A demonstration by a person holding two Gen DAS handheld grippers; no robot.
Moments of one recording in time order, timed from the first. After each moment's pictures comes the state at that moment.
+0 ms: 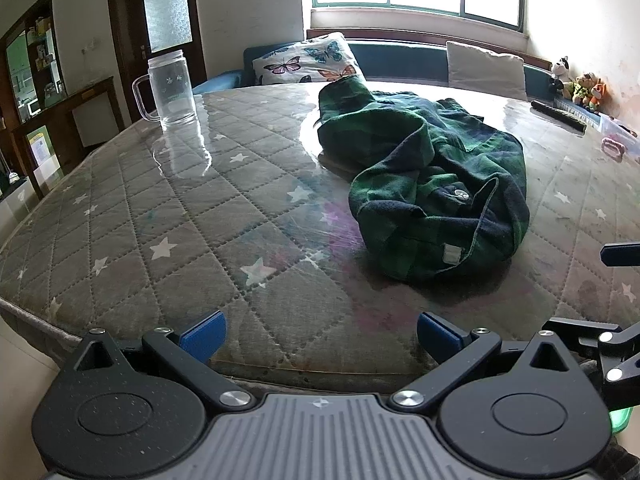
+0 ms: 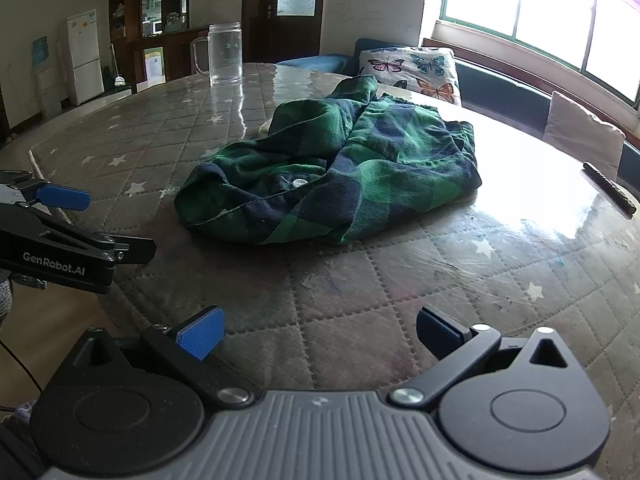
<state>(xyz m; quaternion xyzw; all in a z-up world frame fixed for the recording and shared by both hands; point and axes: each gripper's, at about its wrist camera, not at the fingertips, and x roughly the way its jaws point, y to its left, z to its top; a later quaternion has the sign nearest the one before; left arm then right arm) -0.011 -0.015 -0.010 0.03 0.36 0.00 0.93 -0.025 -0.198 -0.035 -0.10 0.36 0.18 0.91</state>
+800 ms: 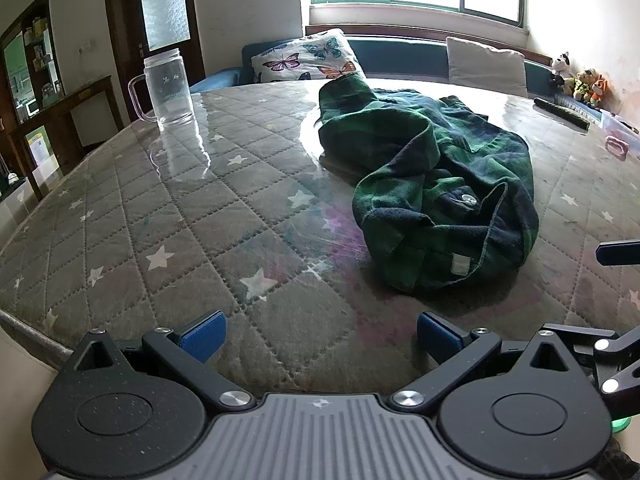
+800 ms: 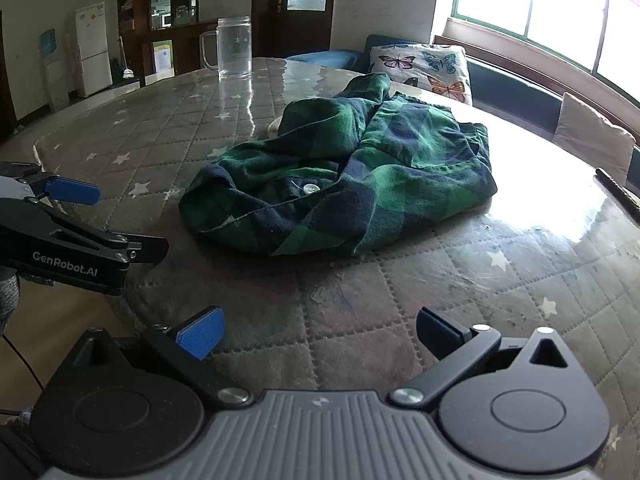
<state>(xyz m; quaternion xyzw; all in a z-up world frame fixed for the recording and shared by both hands) 0.002 -0.010 -0.008 0.03 0.37 0.00 0.93 -0.012 -0.189 -0.035 -0.11 0.37 0.19 0.90</state>
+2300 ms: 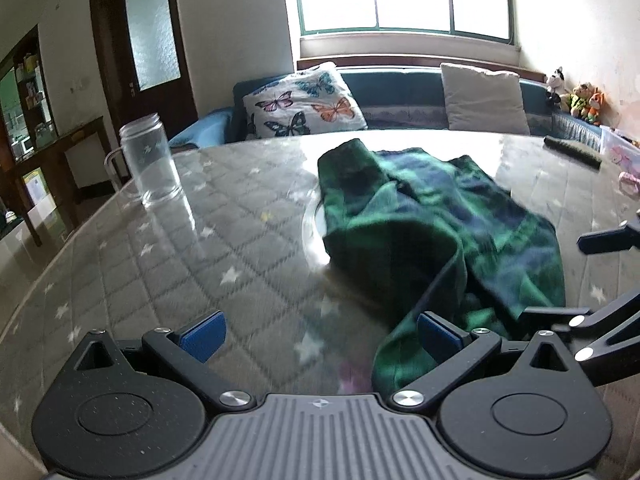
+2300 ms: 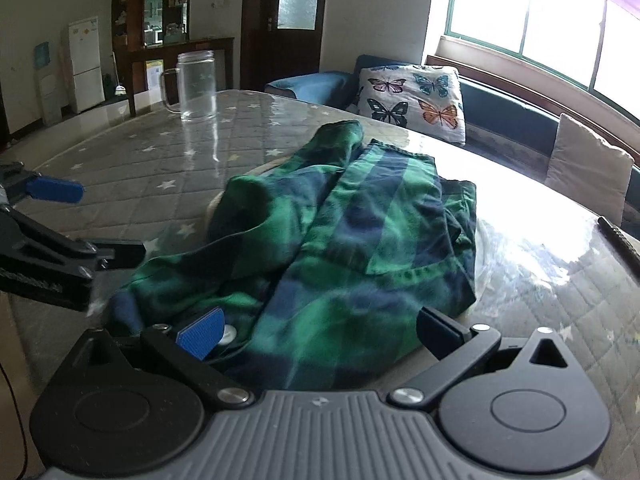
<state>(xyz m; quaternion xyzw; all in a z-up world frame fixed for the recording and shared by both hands) 0.097 -0.013 0.038 0.06 0.32 -0.02 0.95 0.102 -0.194 -0.005 -0.11 0.34 0.18 0.91</state>
